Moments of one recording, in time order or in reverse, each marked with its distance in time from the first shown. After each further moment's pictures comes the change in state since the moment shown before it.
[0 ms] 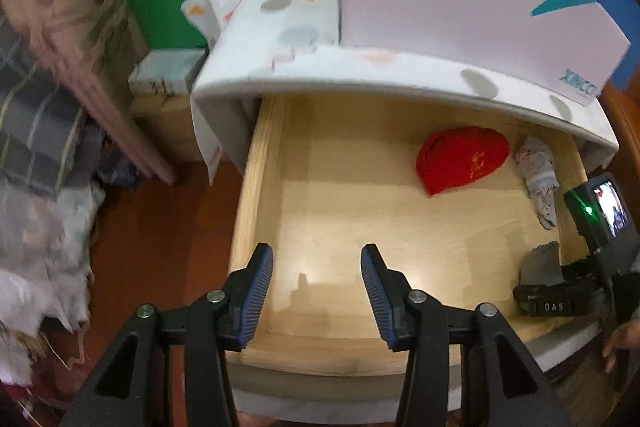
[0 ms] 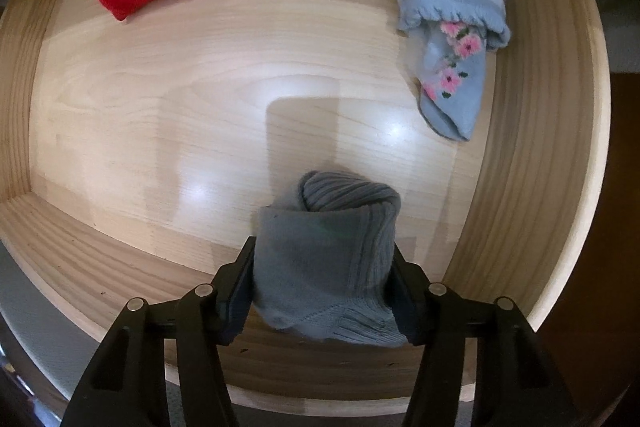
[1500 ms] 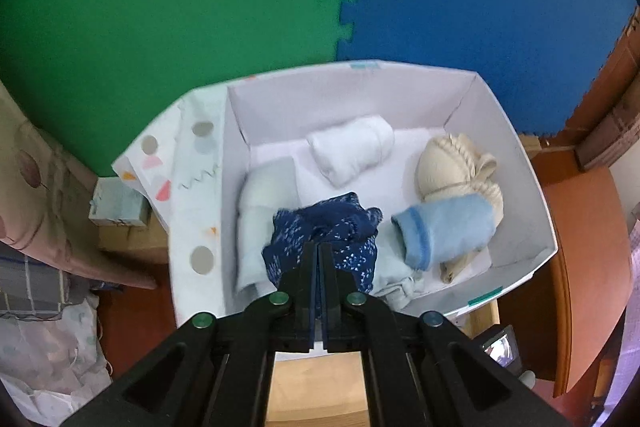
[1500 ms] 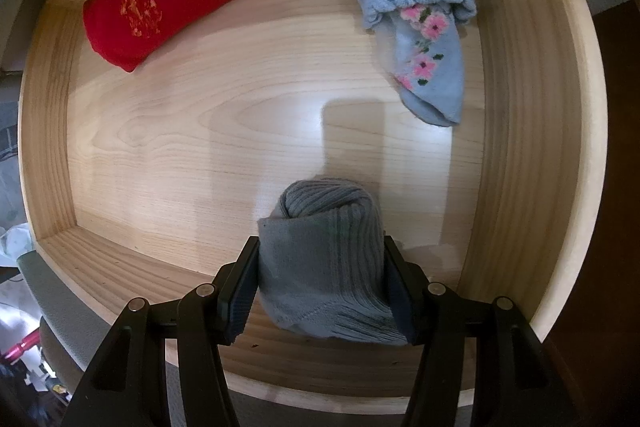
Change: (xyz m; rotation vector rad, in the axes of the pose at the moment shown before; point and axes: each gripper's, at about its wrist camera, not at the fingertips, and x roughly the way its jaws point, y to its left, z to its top) left arm -0.078 -0.077 0.237 0.200 -0.013 -0.135; right arm -0.003 -0.076 -0.006 0.128 -0.035 0.205
